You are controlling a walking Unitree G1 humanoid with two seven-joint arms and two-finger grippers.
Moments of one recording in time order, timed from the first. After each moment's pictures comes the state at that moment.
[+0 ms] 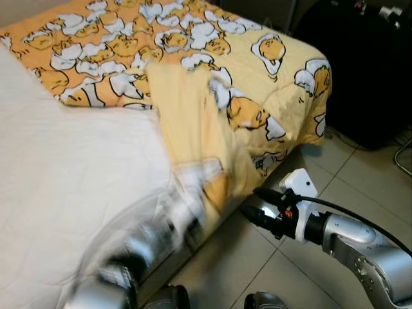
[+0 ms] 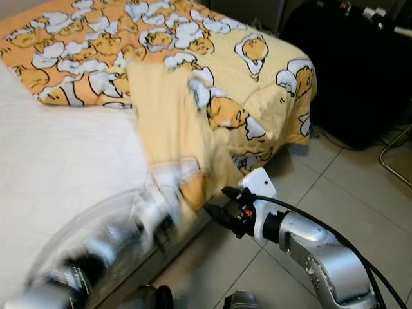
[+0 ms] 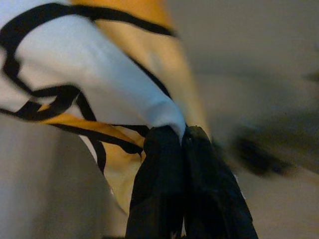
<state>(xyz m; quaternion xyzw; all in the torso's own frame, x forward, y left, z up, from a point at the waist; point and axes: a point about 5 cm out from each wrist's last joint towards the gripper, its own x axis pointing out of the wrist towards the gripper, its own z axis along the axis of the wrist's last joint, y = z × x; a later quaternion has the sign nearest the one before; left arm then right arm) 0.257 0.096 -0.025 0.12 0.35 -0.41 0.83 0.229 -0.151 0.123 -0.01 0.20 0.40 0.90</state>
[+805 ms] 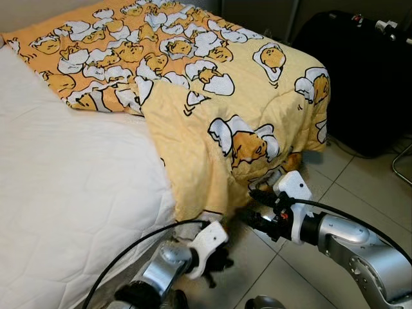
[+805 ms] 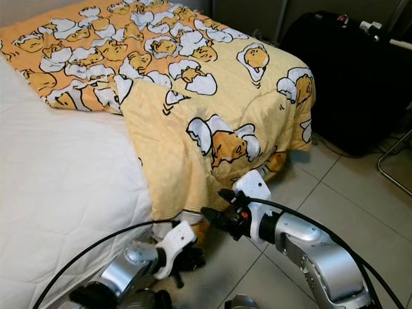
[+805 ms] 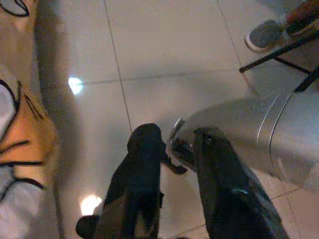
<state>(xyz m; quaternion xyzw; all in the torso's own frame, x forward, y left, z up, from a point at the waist) 0.228 0.060 -0.021 0.10 0.34 -0.51 0.78 0.231 -0.145 0.118 -0.02 0.20 0.41 0.89</state>
